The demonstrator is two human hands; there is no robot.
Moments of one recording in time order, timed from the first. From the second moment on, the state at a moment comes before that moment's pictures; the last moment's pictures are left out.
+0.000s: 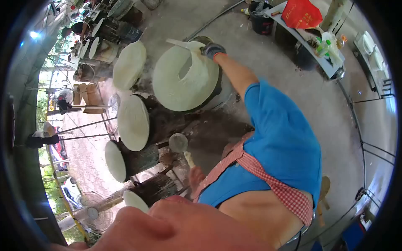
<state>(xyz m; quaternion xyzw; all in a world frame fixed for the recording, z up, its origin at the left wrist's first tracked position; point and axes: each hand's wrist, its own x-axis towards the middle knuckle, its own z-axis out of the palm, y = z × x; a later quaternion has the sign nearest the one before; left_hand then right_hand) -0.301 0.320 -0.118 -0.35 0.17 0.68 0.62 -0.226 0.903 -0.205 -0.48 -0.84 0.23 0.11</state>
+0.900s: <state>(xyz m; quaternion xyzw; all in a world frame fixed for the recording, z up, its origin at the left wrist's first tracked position) -0.378 0.294 -0.138 -0.29 0.00 0.66 0.70 -0.176 0.820 -0.228 -0.57 -0.77 0.27 0.11</state>
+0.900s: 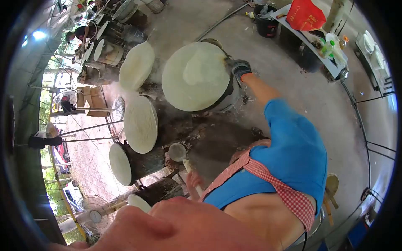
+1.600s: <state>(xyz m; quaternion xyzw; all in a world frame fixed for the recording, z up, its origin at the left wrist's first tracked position) -0.348 0.572 -0.135 -0.06 0.48 0.68 0.55 -0.129 0.615 -0.204 -0.53 -0.84 0.11 0.02</state>
